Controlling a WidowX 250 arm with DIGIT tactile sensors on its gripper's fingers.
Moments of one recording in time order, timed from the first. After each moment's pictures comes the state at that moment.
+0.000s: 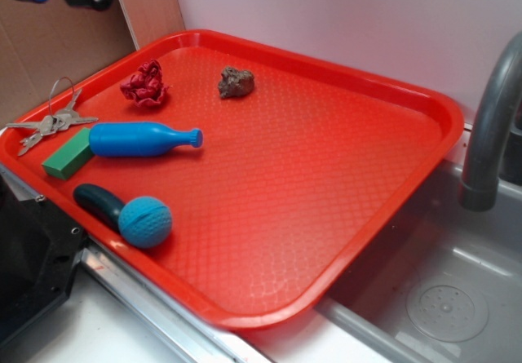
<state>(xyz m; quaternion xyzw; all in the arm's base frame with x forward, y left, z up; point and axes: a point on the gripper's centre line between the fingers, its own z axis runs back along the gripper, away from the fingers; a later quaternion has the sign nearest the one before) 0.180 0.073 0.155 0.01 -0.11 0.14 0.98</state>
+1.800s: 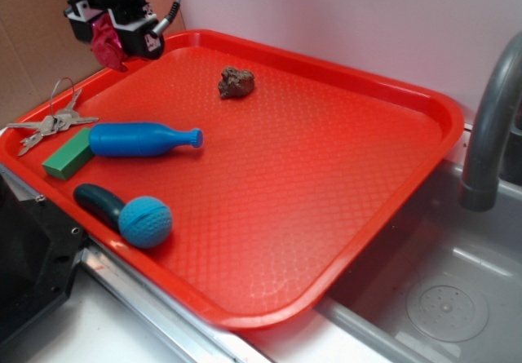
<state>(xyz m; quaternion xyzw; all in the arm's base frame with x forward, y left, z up) 0.205 0.047 0.117 0.01 -0.01 0.11 0.99</state>
